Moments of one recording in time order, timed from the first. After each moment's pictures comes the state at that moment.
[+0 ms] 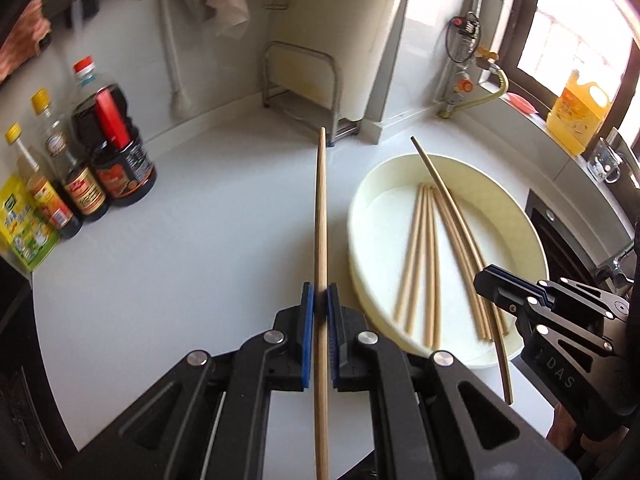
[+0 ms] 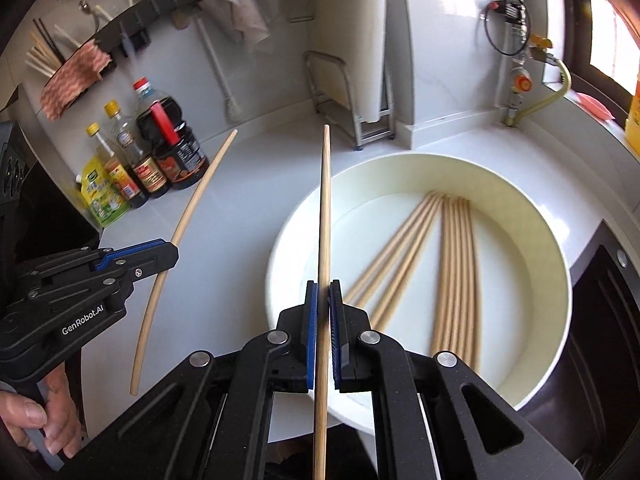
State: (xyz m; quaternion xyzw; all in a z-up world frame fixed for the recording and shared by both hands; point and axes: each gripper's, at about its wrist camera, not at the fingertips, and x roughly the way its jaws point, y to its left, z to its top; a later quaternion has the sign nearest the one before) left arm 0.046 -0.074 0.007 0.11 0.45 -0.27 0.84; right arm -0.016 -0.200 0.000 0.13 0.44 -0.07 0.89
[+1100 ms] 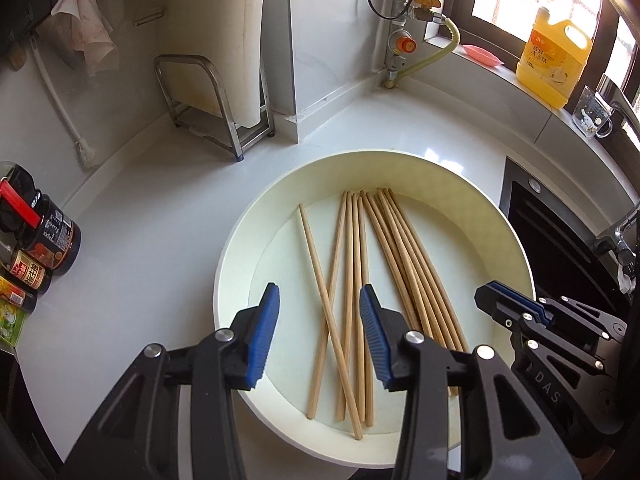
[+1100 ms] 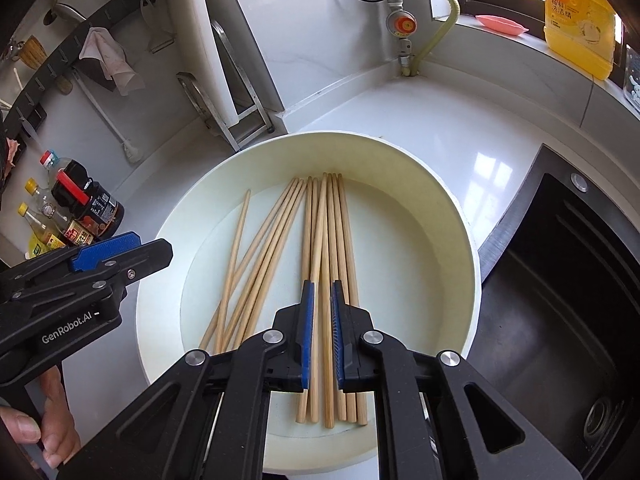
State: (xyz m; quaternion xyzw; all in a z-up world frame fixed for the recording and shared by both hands) left arm 0.063 -0.198 -0.015 0.18 0.46 -0.31 0.81; right arm -0.040 -0.304 -0.037 0.22 0.44 -0.17 0.85
